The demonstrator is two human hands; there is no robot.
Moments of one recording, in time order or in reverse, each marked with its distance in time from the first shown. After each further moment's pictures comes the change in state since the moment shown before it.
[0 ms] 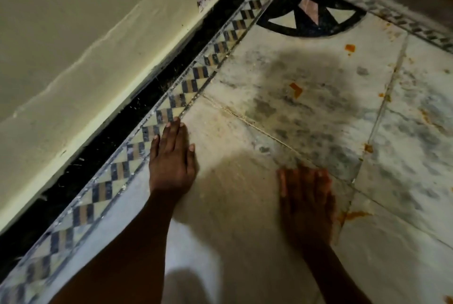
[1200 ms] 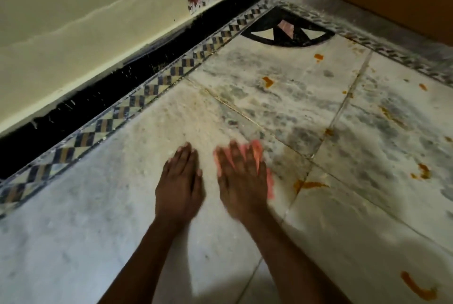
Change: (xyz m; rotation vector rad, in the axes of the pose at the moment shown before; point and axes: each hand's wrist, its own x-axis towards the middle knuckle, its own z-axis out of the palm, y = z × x) left_hand -0.161 0.090 0.061 -0.055 0.125 0.029; right_hand -0.024 -0.003 0.031 0.000 0.220 -0.461
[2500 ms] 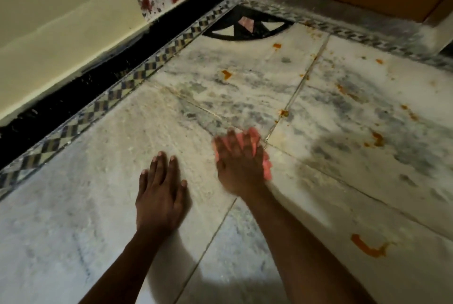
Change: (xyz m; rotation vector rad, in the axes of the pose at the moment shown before) left_hand -0.051 0.065 0.024 0.141 -0.028 -0.038; right_hand -0.010 0.099 -0.037 0.108 -0.176 0.066
